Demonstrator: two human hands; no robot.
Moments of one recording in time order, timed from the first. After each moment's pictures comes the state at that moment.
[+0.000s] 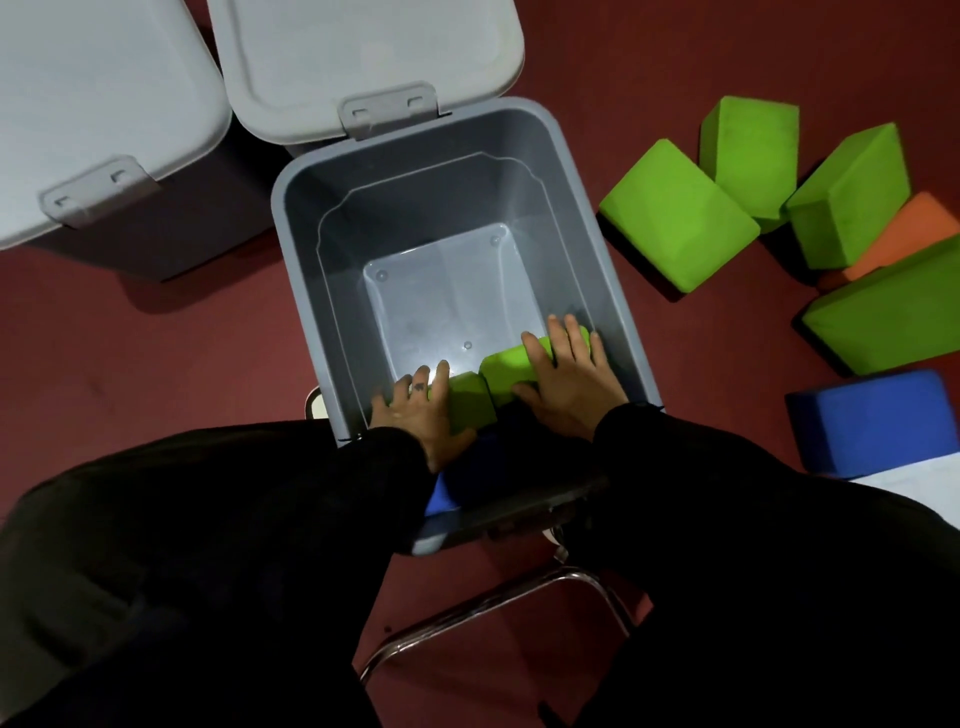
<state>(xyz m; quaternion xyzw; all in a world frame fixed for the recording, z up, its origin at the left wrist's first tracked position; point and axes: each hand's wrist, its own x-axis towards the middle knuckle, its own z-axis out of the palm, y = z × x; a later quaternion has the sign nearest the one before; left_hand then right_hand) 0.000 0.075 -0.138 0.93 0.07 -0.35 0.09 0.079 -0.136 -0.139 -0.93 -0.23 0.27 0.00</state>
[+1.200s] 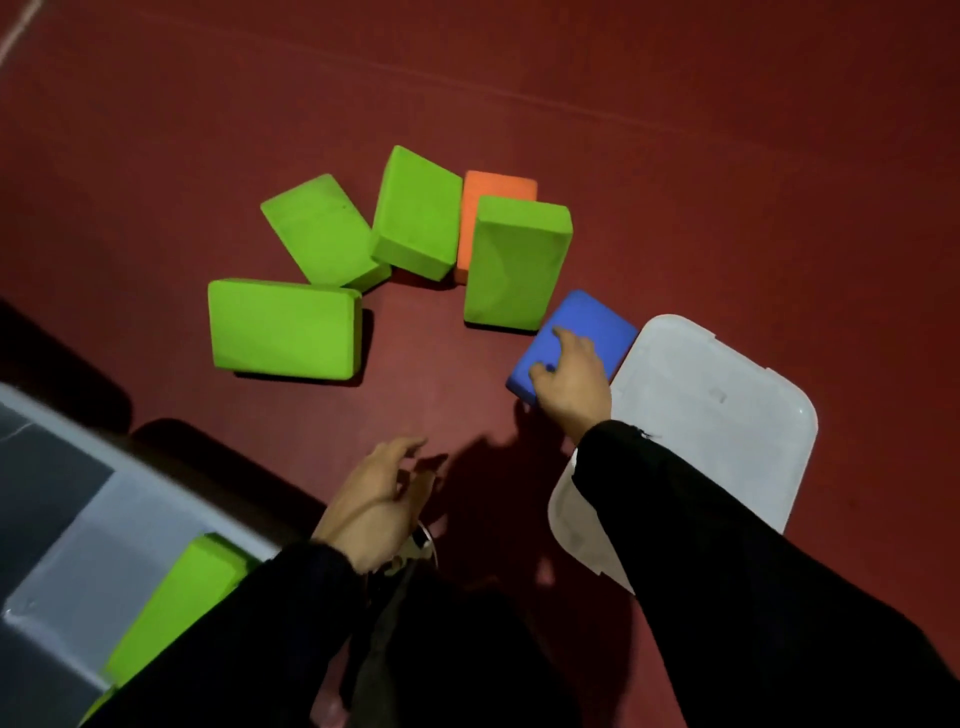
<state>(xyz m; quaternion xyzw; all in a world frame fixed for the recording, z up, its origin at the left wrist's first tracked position) 0.102 -0.267 -0.084 0.84 -0.18 -0.37 0.35 0.076 -0.544 -0.131 -0.86 0.40 0.06 0.31</state>
